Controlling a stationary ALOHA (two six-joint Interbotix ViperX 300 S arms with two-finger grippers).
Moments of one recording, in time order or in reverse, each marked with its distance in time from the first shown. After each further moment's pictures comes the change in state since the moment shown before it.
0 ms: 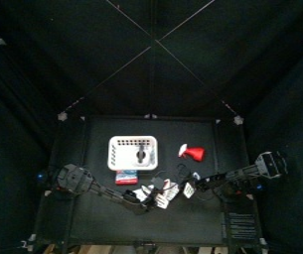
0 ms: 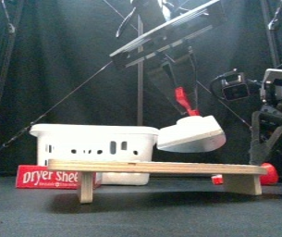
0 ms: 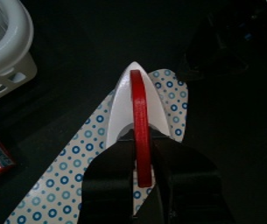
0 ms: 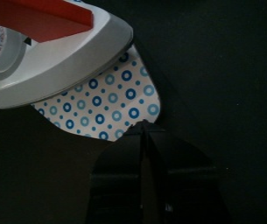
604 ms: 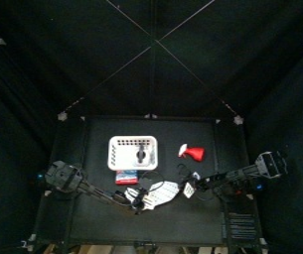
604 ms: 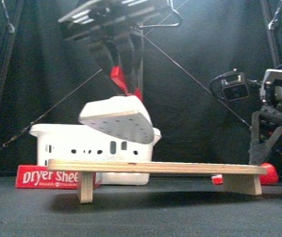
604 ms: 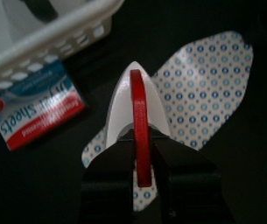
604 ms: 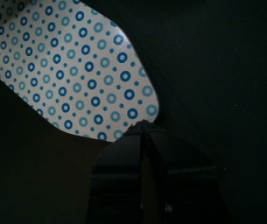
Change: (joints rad) left arm -0.104 -0.138 0.100 -0.172 0.255 0.012; right arm 0.000 0.000 0.000 -0.002 0.005 -0.002
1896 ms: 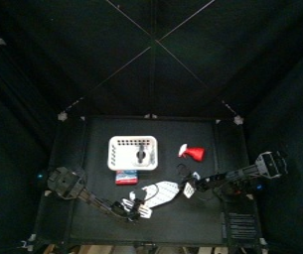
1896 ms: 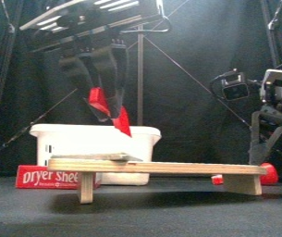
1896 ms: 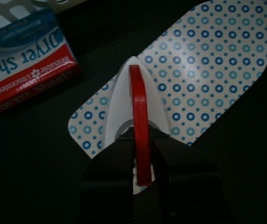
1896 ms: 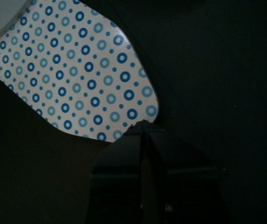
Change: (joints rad) left arm -0.054 0.074 0.074 0.052 -0.078 -0.225; right arm 0.000 0.000 0.000 -0.008 0.002 0.002
